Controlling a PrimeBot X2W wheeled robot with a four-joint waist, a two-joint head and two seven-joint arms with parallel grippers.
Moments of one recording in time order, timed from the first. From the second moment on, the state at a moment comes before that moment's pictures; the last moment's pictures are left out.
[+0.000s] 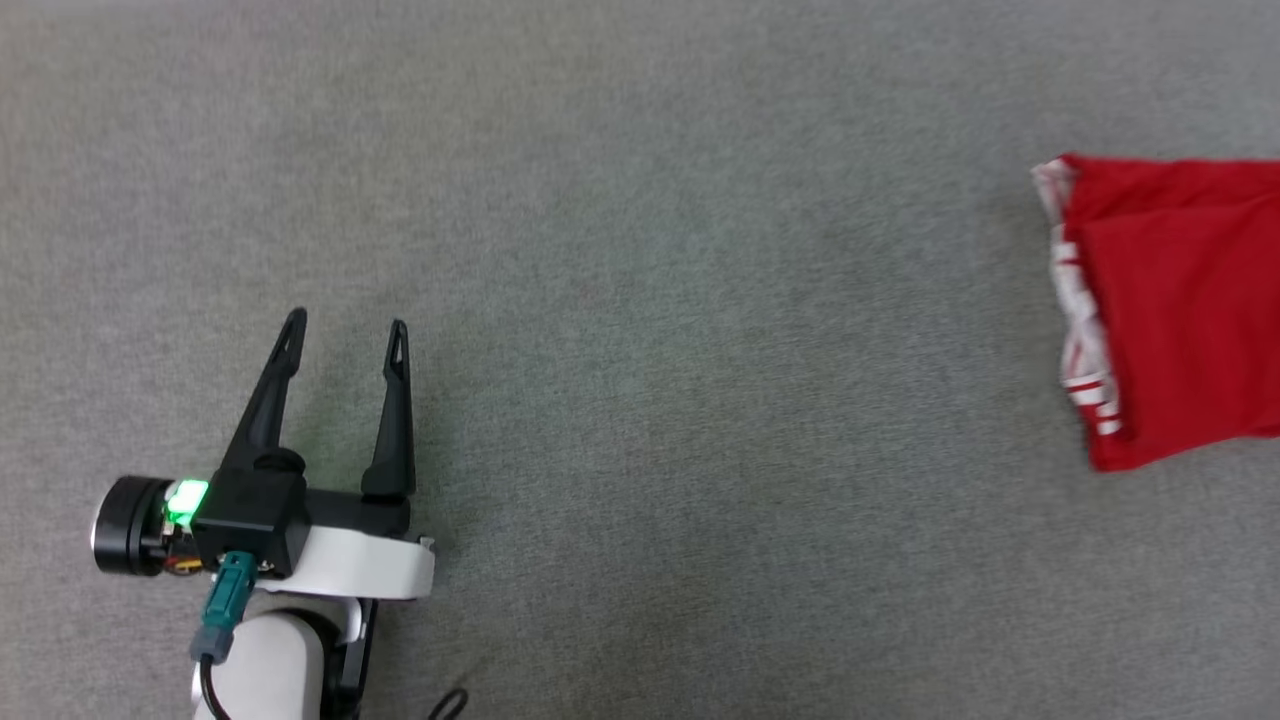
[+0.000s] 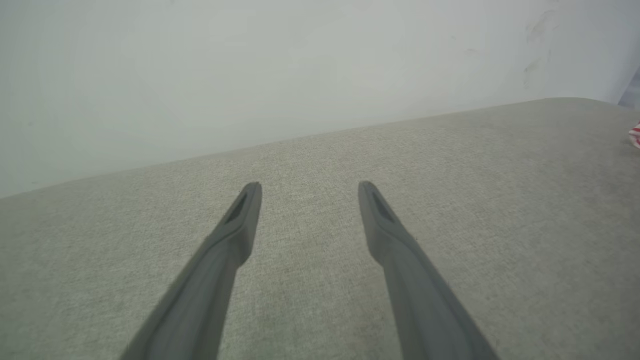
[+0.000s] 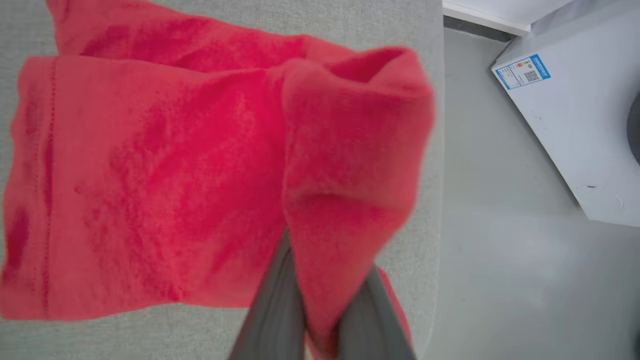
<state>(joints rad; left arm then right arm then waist) -0.15 0.12 -0.03 -0.04 0.00 -0.02 -0.26 -0.65 -0.87 0.35 0.36 0.71 0.13 0.62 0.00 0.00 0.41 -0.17</state>
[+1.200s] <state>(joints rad) -0.06 0.11 -0.05 -0.04 -0.03 0.04 -0.26 -0.72 -0.68 0.03 0.49 0.27 0.13 0.03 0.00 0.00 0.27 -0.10</state>
